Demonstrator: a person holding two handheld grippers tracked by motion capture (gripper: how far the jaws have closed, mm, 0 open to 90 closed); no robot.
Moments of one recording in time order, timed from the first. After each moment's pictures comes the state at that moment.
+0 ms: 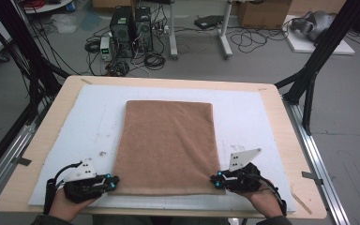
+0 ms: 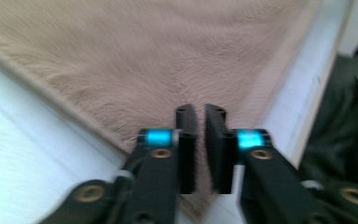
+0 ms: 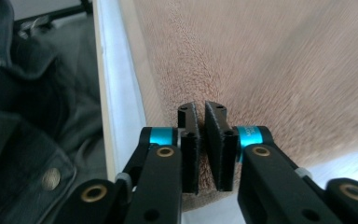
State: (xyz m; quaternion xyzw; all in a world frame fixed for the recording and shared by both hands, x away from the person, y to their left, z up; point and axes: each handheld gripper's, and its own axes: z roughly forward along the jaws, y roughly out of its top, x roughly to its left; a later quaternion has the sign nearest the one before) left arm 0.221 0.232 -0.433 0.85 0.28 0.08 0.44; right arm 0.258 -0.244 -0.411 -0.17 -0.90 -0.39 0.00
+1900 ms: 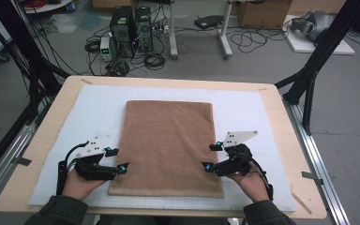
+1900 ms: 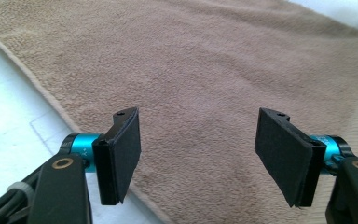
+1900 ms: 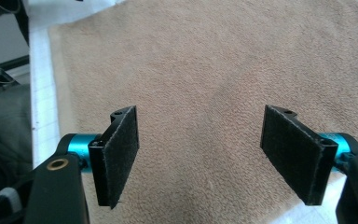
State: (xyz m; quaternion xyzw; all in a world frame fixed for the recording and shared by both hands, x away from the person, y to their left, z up) left arm 0.273 0.218 -0.412 0.82 0.32 0.13 0.46; right arm 0.299 -0.225 -0.391 -0.23 -0.86 -0.44 -0.07
